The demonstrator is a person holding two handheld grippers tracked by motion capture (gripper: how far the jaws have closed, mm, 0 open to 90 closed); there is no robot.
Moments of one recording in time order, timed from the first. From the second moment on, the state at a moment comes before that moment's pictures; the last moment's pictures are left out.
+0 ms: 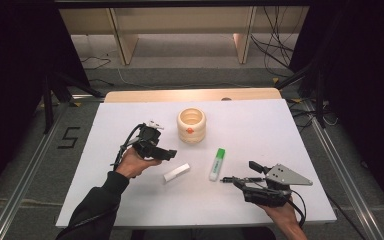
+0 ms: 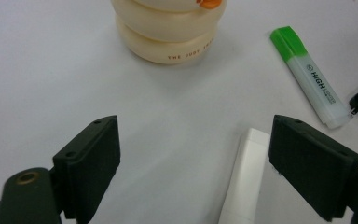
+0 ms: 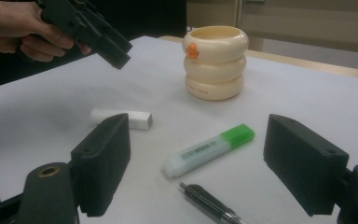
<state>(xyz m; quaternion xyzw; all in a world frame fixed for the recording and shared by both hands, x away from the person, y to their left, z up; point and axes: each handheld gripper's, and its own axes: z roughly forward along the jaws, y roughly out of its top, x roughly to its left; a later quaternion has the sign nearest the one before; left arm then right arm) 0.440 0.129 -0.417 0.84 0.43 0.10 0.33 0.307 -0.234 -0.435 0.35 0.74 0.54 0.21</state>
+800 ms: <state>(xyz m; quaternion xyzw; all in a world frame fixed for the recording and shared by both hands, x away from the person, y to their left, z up) 0.418 0.107 -0.431 0.89 0.39 0.06 0.25 0.305 -0.241 -0.436 0.35 0.74 0.54 0.21</state>
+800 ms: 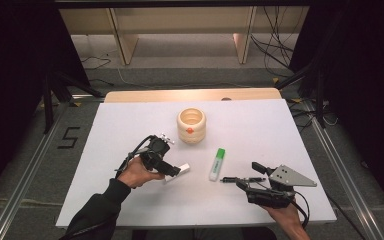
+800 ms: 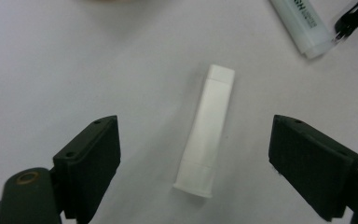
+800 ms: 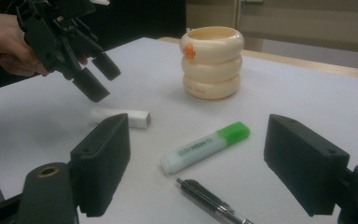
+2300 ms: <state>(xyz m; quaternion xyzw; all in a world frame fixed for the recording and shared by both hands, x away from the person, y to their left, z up) 0.414 0.096 -0.463 0.93 0.34 0.04 0.15 0.309 -0.230 -0.438 0.34 0.75 0.53 0.21</state>
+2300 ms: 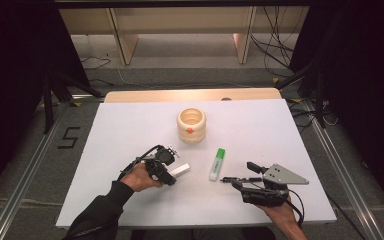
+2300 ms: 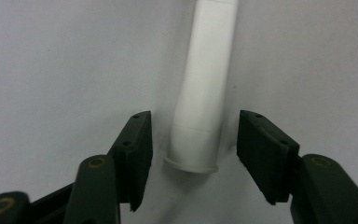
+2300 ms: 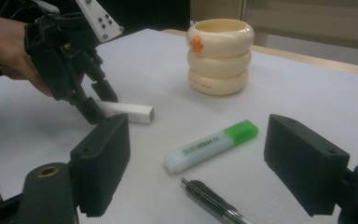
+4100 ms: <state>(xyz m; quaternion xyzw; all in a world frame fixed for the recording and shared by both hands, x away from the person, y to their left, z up) 0.411 0.057 -0.398 0.95 0.23 -0.03 0.19 0.309 -0.160 -0.428 0.14 0.84 0.43 0.32</state>
